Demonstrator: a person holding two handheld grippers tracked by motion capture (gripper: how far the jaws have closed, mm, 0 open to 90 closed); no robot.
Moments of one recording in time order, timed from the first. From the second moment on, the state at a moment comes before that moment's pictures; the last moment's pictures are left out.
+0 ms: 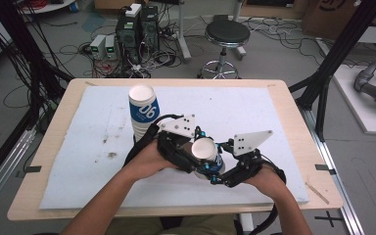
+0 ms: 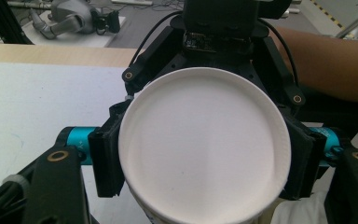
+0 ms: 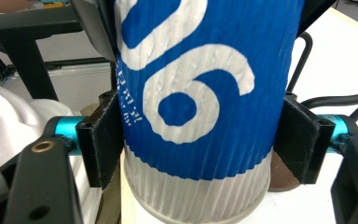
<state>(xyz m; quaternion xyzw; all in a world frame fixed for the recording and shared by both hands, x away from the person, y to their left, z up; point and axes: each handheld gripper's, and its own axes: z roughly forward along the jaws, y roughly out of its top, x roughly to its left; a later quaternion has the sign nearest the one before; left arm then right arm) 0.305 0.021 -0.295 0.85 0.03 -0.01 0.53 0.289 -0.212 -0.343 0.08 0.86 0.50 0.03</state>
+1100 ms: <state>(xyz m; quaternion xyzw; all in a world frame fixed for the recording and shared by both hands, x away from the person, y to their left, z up) 0.305 0.037 -0.299 0.79 0.06 -0.03 0.61 0.288 -0.216 -0.343 0.07 0.82 0.56 0.03</state>
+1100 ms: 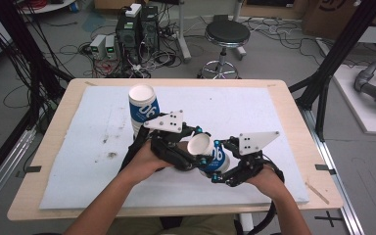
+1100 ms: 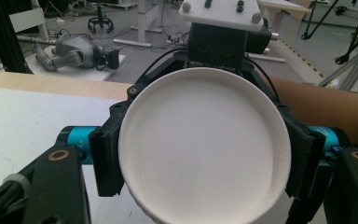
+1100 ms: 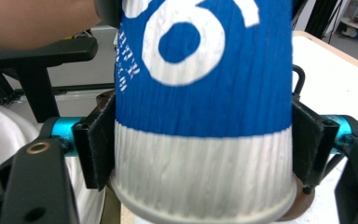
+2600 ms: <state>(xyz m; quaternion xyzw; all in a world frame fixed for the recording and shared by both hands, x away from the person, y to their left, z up) 0.303 0.053 -0.303 0.79 0.04 -0.02 0.61 0.288 -0.223 -0.336 0.07 0.83 0.56 0.04</state>
